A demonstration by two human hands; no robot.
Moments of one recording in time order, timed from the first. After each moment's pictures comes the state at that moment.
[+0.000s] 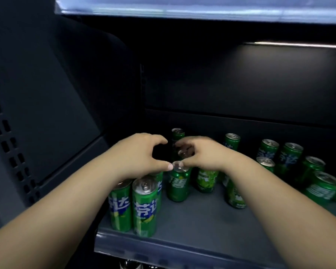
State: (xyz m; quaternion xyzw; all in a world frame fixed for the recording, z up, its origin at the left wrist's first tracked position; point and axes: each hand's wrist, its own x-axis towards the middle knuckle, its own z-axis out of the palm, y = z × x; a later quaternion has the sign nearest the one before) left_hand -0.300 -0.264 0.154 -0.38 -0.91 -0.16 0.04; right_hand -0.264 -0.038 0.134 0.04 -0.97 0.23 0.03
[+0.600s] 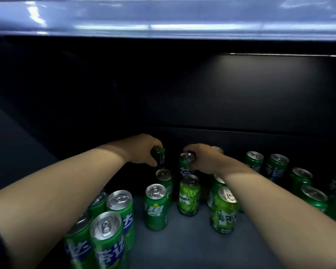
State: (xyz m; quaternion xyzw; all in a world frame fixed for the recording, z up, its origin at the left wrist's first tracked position) left_hand -0.424 -0.149 0.153 -0.43 -0.90 -0.07 -0.01; right_hand -0.314 0.065 0.123 -0.08 -0.98 0.16 0.05
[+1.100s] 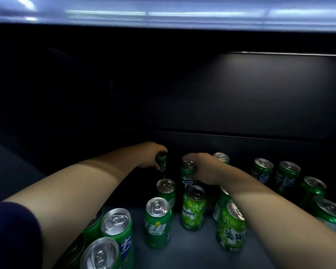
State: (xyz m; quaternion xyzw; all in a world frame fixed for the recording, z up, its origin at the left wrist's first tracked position) left_hand -0.482 -0.109 0.120 -0.42 -0.90 -0.09 -0.06; right_hand -0.339 0.073 0.109 -0.04 -0.98 0.18 0.03
